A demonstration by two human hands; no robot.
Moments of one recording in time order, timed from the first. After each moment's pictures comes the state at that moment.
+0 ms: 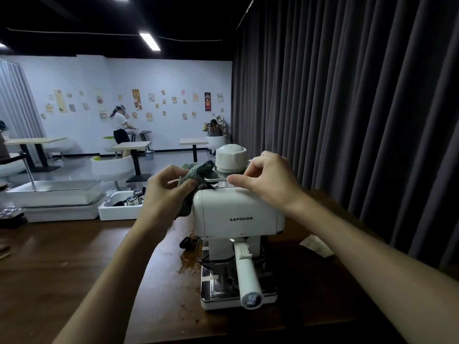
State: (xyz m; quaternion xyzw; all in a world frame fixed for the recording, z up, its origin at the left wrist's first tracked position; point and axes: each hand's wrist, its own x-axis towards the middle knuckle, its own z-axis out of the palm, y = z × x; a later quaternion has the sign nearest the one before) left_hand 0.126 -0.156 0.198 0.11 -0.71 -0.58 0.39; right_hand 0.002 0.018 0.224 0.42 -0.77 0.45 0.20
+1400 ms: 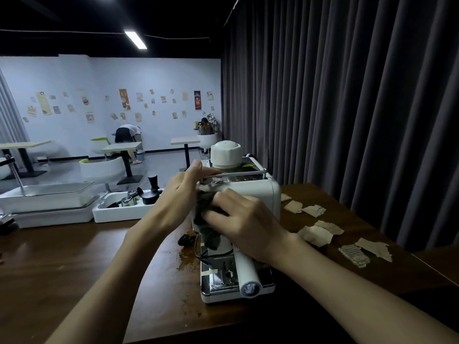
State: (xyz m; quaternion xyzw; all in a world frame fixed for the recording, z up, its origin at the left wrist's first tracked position) left_hand 0.122 -0.147 0.202 -0.03 -0.83 -0.49 0.27; right_hand 0.060 0.015 0.171 0.63 -0.62 0.16 0.44
